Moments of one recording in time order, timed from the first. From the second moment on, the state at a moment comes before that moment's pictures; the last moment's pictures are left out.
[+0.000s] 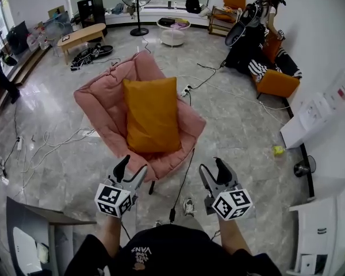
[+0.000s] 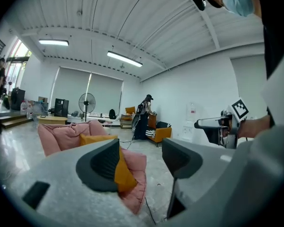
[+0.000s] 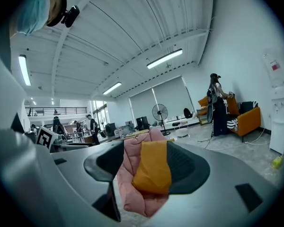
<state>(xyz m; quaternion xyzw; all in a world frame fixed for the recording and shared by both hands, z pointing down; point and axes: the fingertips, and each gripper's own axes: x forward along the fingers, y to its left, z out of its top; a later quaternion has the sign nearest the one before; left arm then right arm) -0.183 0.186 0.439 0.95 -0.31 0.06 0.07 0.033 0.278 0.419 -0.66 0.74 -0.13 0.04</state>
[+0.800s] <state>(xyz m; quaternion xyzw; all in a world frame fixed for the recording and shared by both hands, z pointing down) -0.052 0.135 0.441 0.91 -0.41 0.06 0.08 0.181 0.191 0.432 -0.59 0.79 -0.16 0.02</state>
